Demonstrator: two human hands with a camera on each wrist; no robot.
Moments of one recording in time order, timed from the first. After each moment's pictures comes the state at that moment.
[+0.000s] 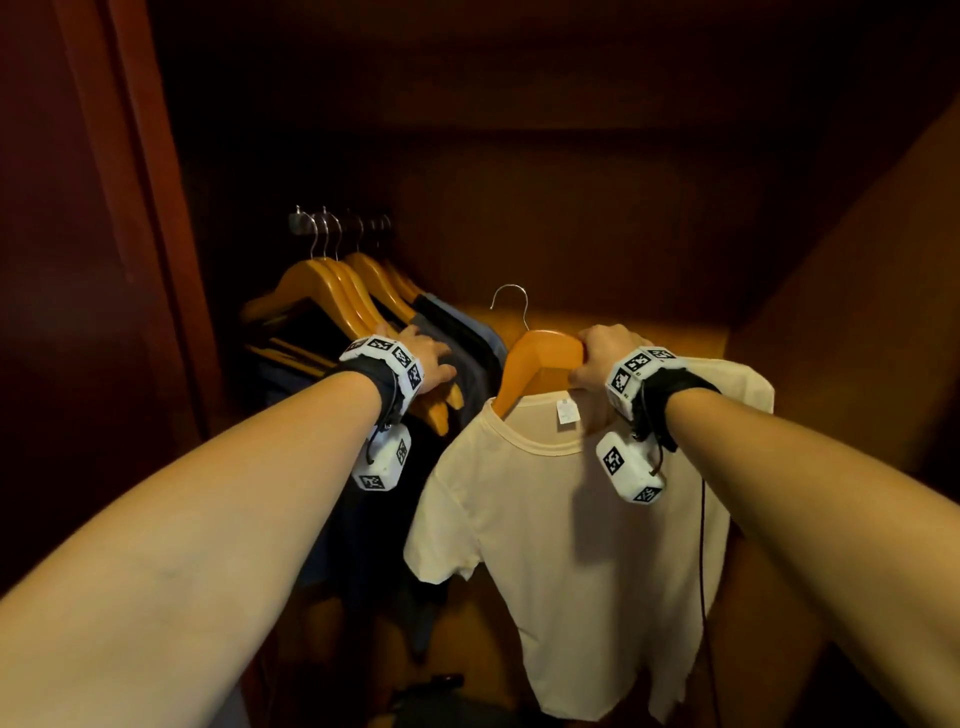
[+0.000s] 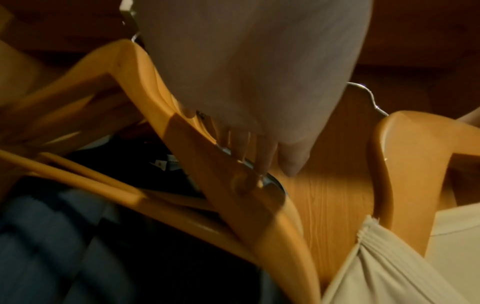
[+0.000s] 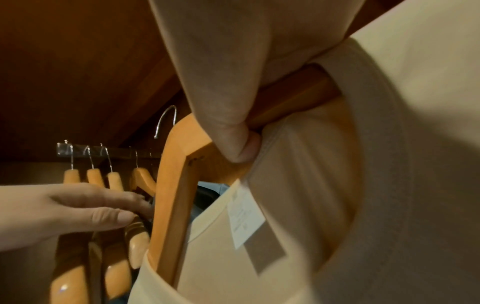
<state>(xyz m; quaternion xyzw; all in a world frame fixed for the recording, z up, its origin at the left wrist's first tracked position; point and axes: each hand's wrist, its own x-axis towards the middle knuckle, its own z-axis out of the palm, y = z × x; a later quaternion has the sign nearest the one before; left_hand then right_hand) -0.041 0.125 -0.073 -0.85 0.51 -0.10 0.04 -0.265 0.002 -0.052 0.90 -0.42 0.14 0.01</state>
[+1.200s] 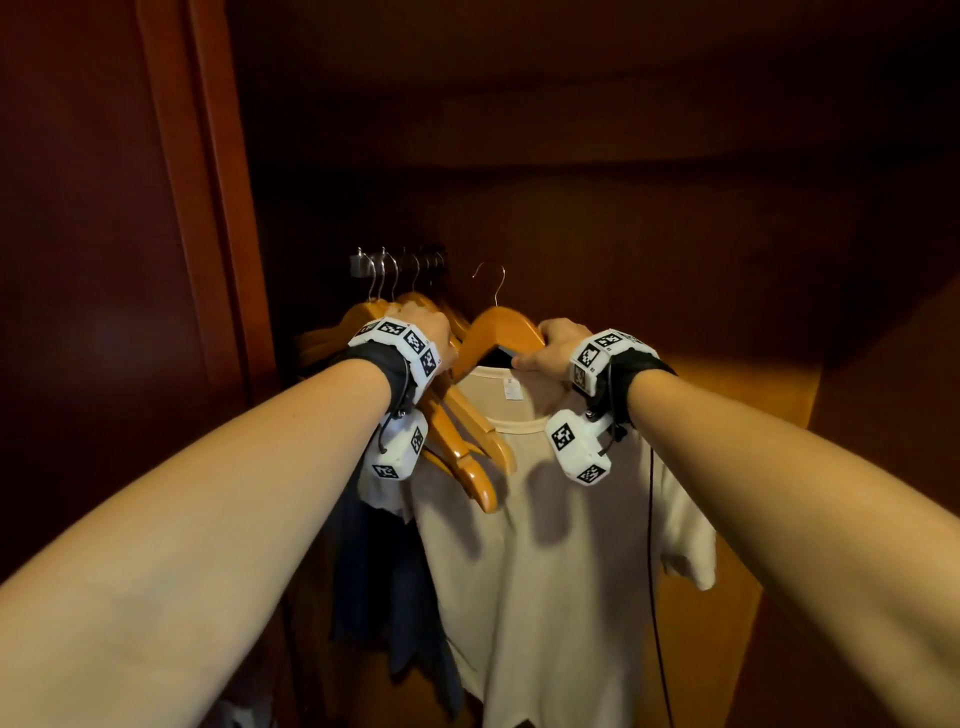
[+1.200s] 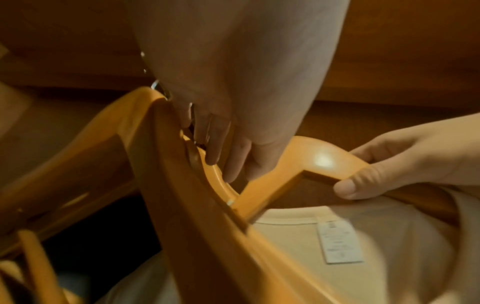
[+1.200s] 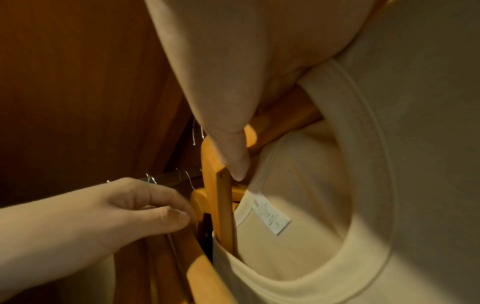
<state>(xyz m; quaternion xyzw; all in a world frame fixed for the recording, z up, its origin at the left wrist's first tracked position) 0.026 0.145 -0.009 -0.87 0.45 -0.23 0.00 -0.117 0.005 -0.021 0.90 -0.35 0.19 -0.16</state>
